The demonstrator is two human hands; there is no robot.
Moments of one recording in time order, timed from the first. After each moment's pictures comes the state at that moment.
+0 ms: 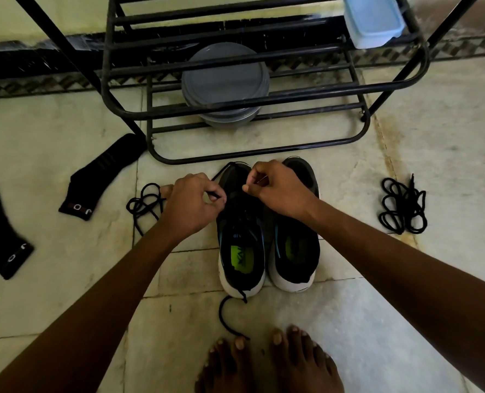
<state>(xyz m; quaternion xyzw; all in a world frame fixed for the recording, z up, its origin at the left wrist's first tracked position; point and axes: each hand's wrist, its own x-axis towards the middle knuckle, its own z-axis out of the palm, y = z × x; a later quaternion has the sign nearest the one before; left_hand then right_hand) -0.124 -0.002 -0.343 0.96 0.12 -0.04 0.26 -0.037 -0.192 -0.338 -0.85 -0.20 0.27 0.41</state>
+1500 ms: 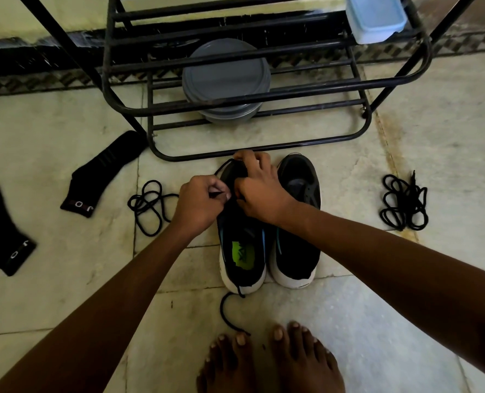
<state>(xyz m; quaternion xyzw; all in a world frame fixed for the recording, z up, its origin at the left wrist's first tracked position) -0.123 -0.013 -0.364 0.88 0.21 -0.04 0.42 -0.050 -0.167 -0.366 -0.90 -0.39 0.11 0.14</state>
